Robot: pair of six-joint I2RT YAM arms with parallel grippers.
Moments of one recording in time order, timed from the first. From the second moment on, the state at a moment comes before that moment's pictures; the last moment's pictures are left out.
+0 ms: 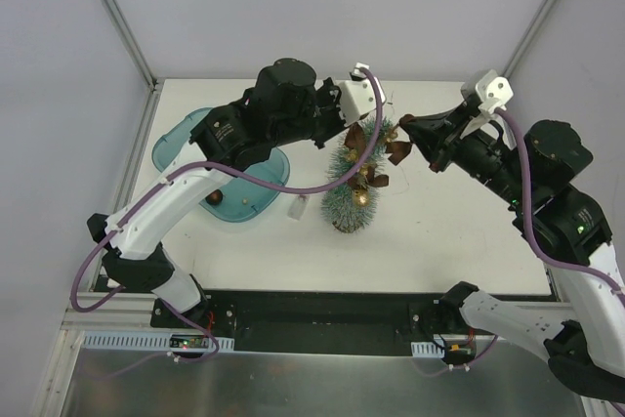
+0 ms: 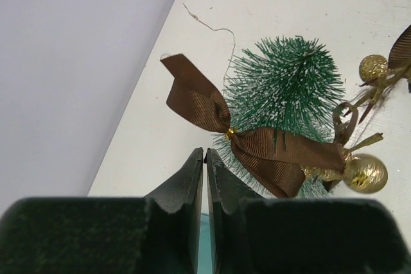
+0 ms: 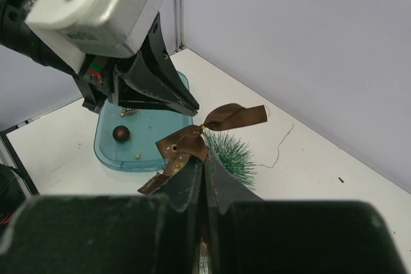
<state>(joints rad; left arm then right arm) -0.97 1.57 2.05 -0.85 0.00 0.44 0.68 0.93 1.56 -0.60 -0.13 -0.06</state>
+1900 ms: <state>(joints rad) -0.94 1.50 1.98 -0.83 -0.04 0.44 0.55 0.88 1.19 -0.48 -0.02 -0.02</state>
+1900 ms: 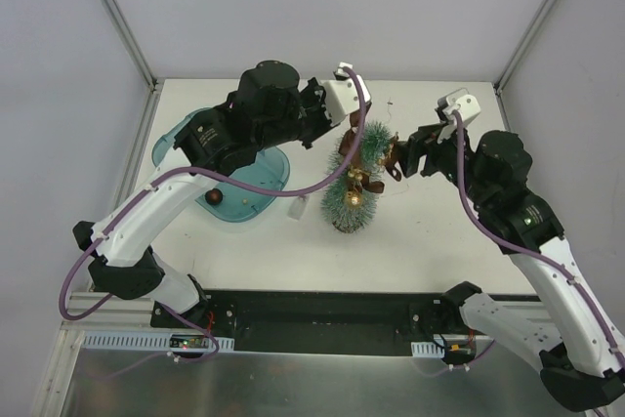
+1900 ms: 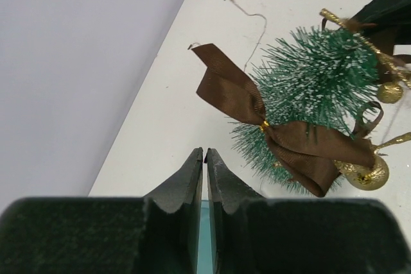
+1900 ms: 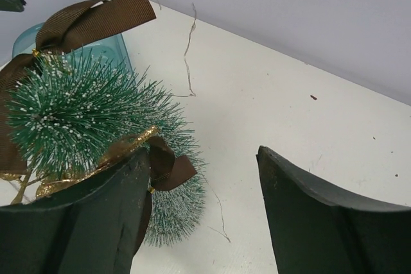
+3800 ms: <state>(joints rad) -0.16 1.51 1.50 -0.83 0.38 0.24 0.59 0.34 0.44 -0.57 0.07 0.55</state>
